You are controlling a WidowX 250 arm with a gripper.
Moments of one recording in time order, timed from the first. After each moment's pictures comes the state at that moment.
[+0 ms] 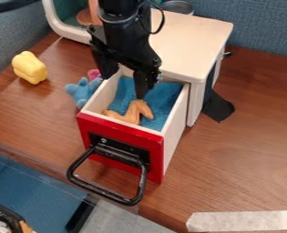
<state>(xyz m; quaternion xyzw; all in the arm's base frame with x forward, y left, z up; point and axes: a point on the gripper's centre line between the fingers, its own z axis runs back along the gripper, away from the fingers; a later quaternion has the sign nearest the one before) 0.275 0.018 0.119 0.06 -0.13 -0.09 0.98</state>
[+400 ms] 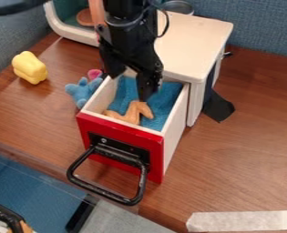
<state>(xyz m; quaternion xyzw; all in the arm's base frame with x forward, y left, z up) 0.277 0.011 0.113 0.05 -0.13 -0.16 0.98</state>
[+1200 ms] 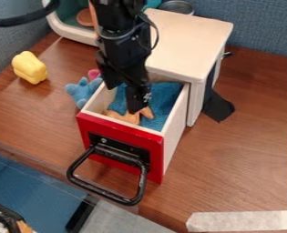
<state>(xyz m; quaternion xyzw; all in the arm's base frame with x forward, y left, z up) 0.271 0.023 0.094 0.04 -0.10 -0.23 0.97</state>
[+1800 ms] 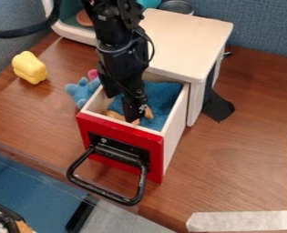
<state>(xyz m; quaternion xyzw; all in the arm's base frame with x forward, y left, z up) 0.270 0.026 0.078 0.05 -0.09 -0.25 0.96</state>
